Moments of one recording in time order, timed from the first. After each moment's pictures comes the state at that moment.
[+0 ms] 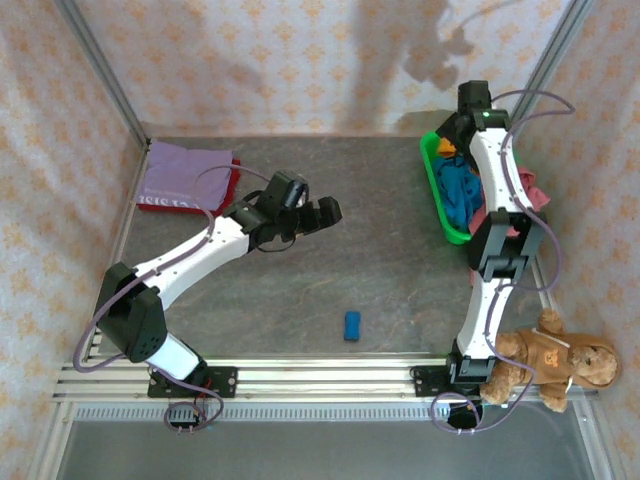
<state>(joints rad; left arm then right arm) -0.61 1.54 1.25 -0.50 0.10 -0.90 -0.01 2.04 2.13 -1.06 0.28 0.74</state>
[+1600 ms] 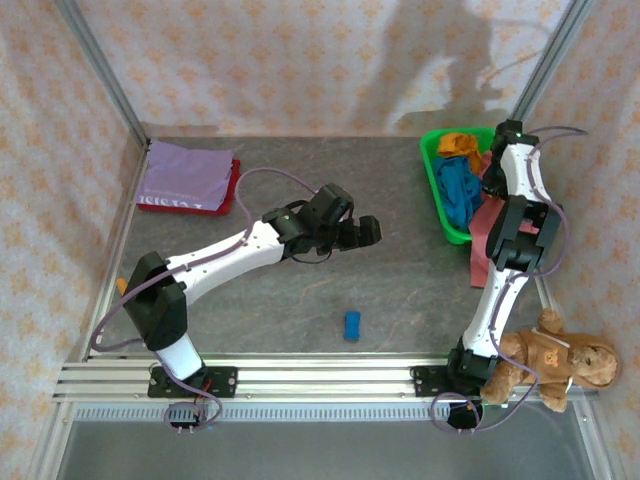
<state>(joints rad) -0.81 1.68 1.40 -0.53 0.08 -0.95 -0.26 2.22 2.03 -1.15 0.30 0.37</state>
